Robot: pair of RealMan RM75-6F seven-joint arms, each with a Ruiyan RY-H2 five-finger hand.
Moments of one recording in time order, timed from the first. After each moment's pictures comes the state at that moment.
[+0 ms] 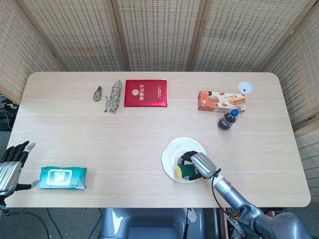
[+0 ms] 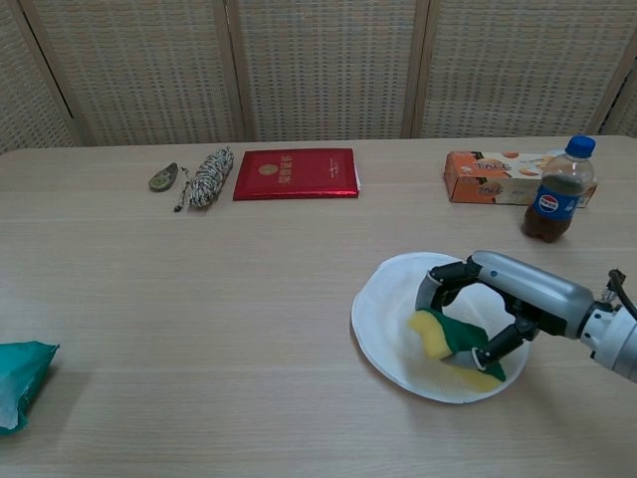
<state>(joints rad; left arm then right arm) -0.13 -1.01 0.01 -1.74 1.39 1.31 0.11 0.57 -1.88 -0.10 -0.74 -1.70 1.23 0.71</state>
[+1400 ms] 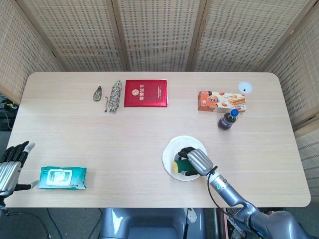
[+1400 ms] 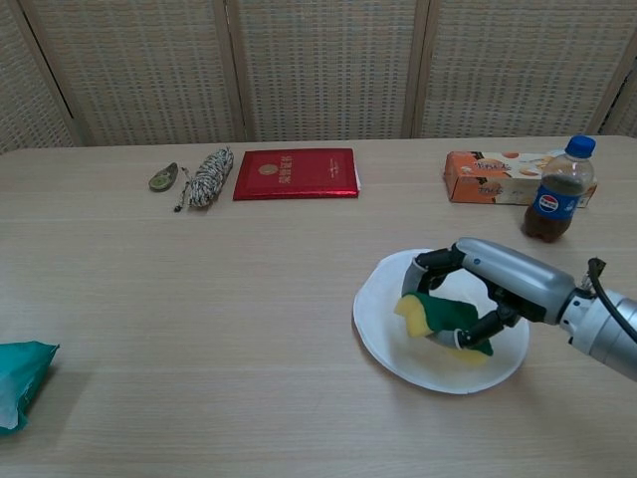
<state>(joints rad) -0.13 -1.01 0.01 -1.74 1.39 1.31 0.10 0.59 -1.91 -0.08 -0.71 -1.69 1.24 0.66</state>
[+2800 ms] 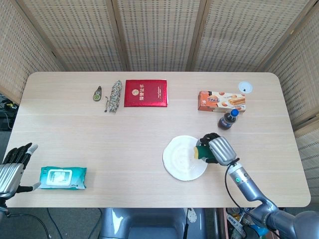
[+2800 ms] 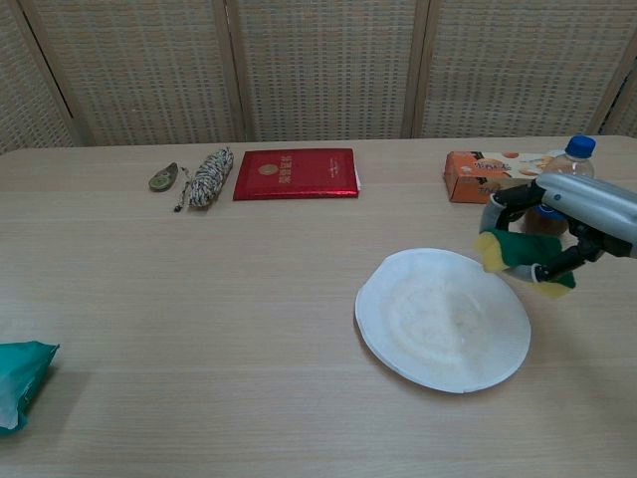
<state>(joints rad) -0.13 -1.00 0.03 -1.75 1.43 1.31 0.09 0.56 -1.68 -0.01 -0.91 -1.59 1.24 0.37</state>
